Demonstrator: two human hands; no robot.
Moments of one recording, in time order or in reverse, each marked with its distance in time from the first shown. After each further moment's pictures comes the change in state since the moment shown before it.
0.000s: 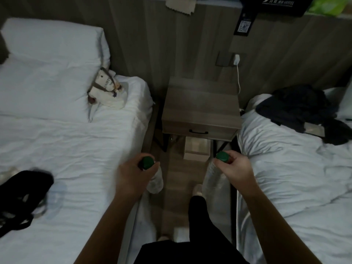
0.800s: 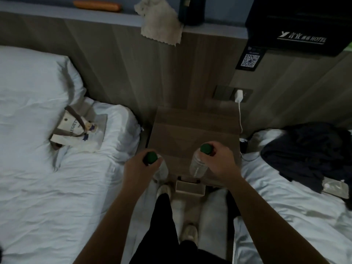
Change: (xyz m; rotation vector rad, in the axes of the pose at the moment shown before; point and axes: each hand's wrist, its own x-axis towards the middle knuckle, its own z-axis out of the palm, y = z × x) left_hand 0.314 0.119 0.145 0.062 -0.023 -0.071; right_hand 0.366 -0.070 -0.003 -0.106 -0.220 -0.029
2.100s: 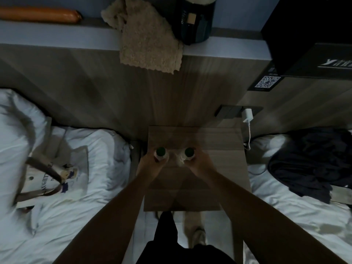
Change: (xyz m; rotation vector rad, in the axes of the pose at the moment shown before) left_hand 0.270 -0.029 0.082 0.044 -0.467 -0.092; right_hand 0.214 -0.010 0.091 -0.157 -0.105 0.344
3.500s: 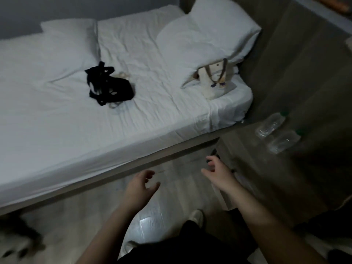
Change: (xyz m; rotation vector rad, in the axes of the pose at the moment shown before) left_hand -0.569 -0.090 0.256 -0.323 0.952 -0.613; right_hand -0.303 0.155 0.050 -0.535 -0.770 -0.723
